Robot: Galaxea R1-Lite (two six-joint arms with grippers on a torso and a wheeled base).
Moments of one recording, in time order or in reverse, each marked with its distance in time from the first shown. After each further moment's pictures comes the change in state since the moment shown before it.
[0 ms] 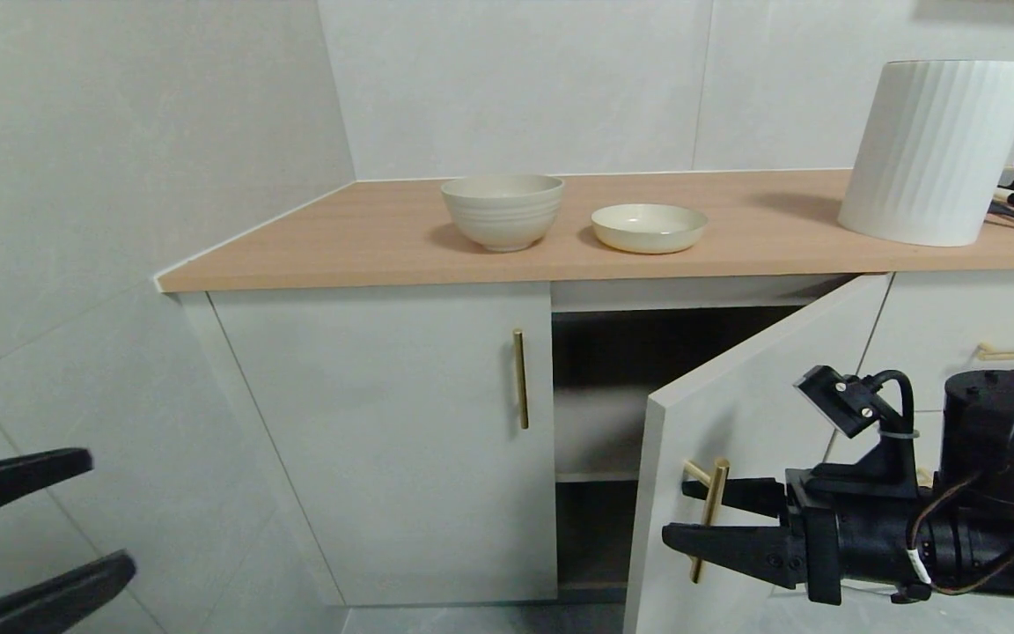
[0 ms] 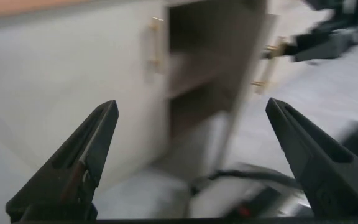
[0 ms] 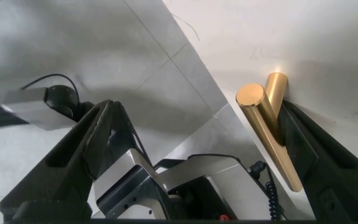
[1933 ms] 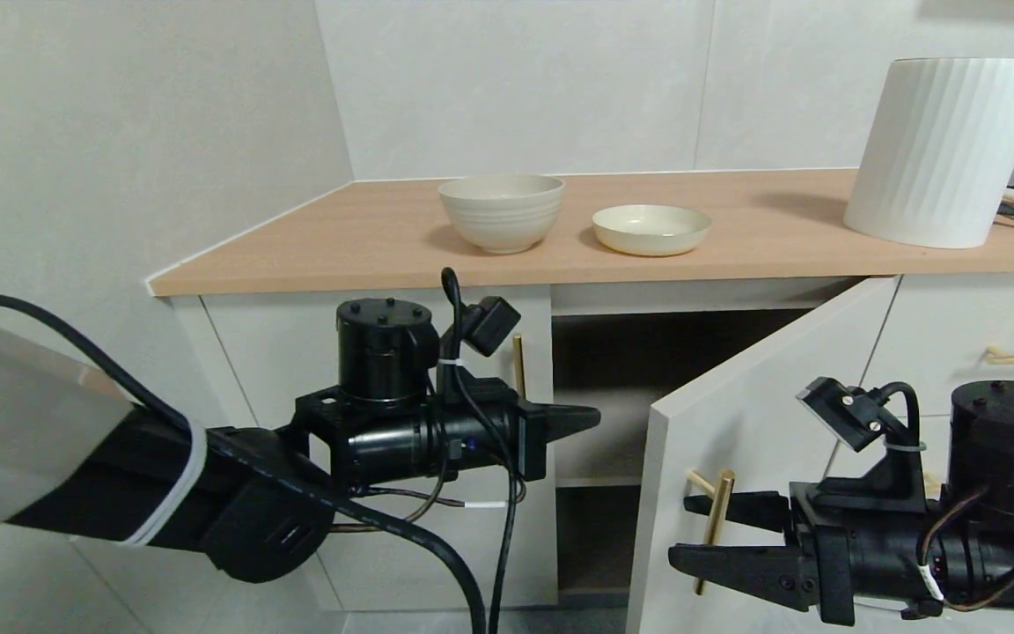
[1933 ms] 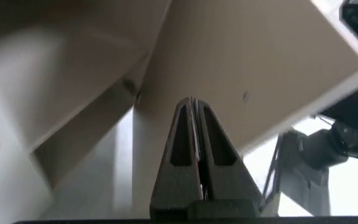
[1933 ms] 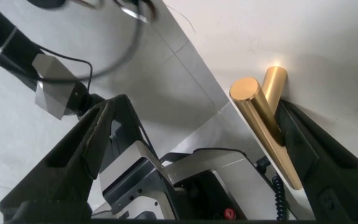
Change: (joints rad) left arm -0.544 1.140 -0.202 -0.919 0.072 -0.315; right arm 0.002 -0.011 0.029 0.002 0.023 -0.002
